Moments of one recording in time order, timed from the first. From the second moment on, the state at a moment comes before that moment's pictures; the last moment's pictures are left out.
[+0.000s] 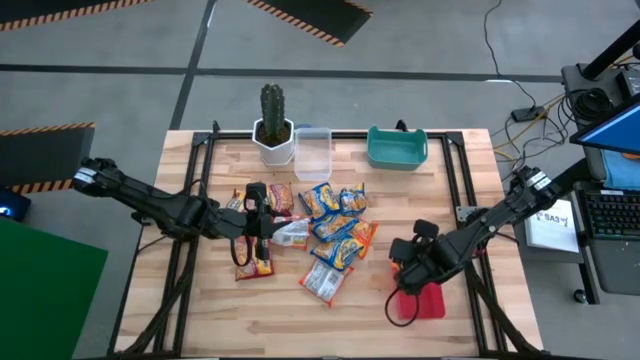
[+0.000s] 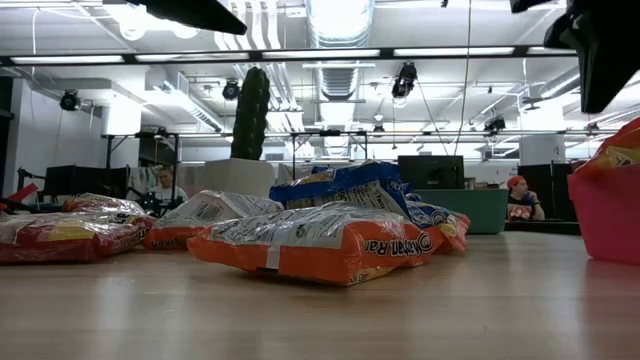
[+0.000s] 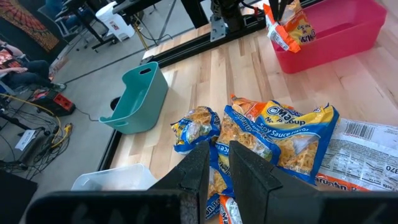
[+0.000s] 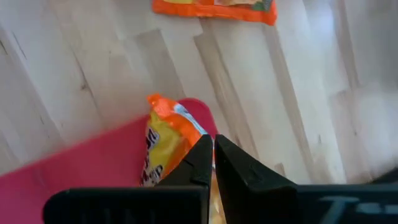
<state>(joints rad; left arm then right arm) -0.34 1.11 0.84 -0.21 -0.57 0.19 0.58 1.52 1.21 -1.23 0.26 0.90</state>
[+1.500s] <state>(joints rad) -0.34 1.11 0.84 -0.20 -0.56 0.08 0.56 1.48 1.07 -0.72 0.64 0.40</state>
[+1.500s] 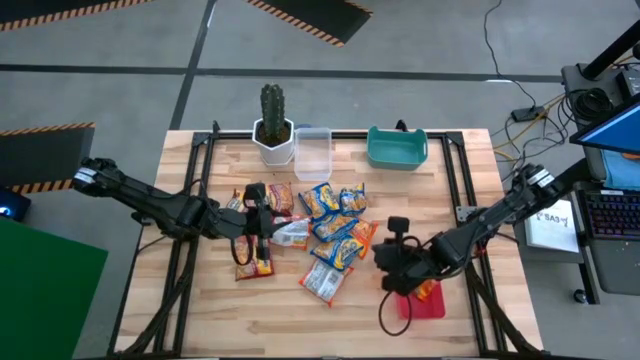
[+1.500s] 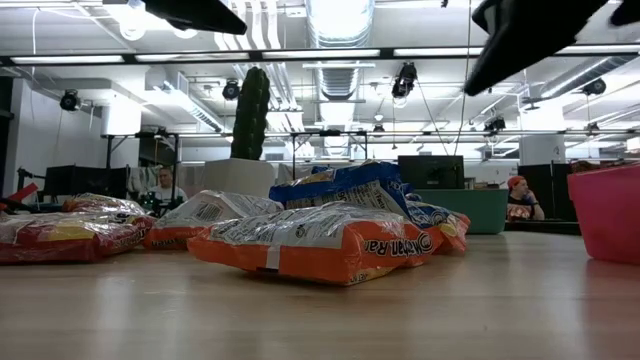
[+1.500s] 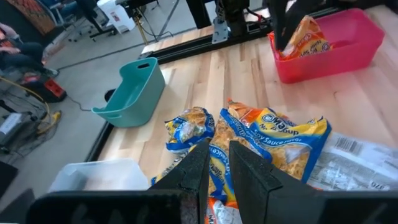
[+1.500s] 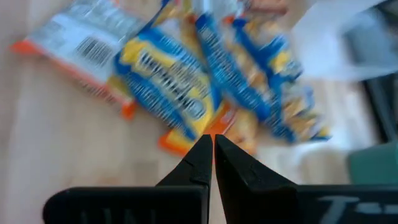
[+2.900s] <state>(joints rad) -0.34 1.11 0.79 -0.04 -0.53 -0.13 0.00 1.08 0.48 0.33 0.47 0.10</state>
